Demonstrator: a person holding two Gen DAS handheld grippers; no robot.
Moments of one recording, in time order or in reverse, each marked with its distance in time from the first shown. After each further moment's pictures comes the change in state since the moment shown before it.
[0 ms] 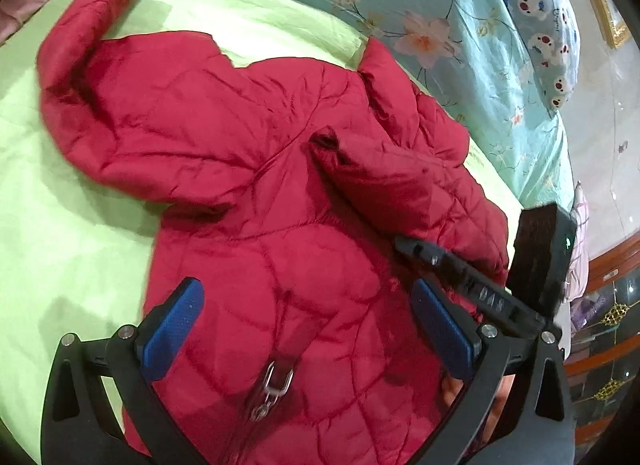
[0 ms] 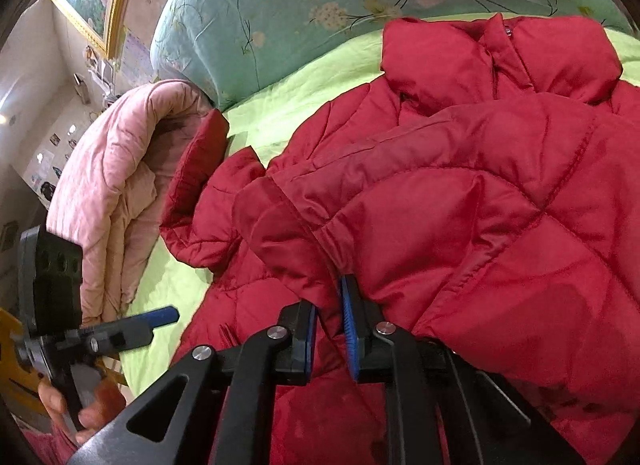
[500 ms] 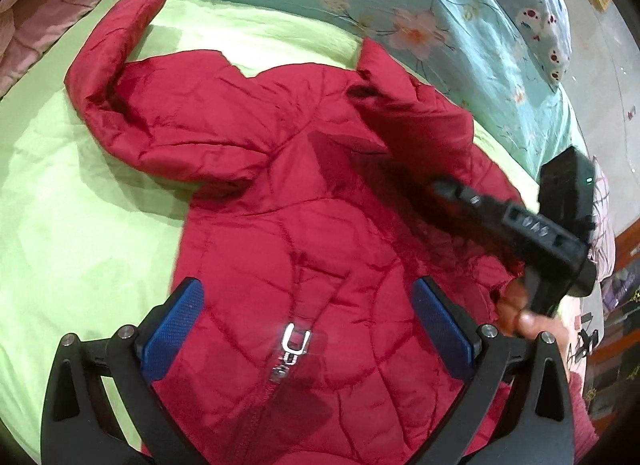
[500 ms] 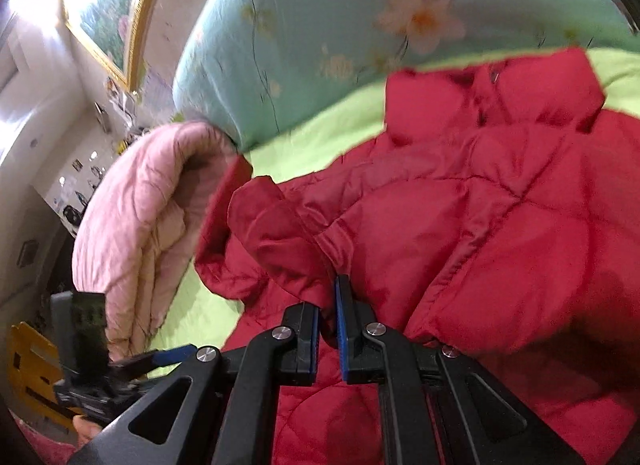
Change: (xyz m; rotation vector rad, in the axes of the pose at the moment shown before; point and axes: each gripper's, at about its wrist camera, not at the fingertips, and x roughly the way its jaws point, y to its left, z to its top) left arm -0.023 -0.009 -0.033 0.086 -0.060 0.113; right arm -0.034 -0.014 0.013 0.038 -0.096 0.104
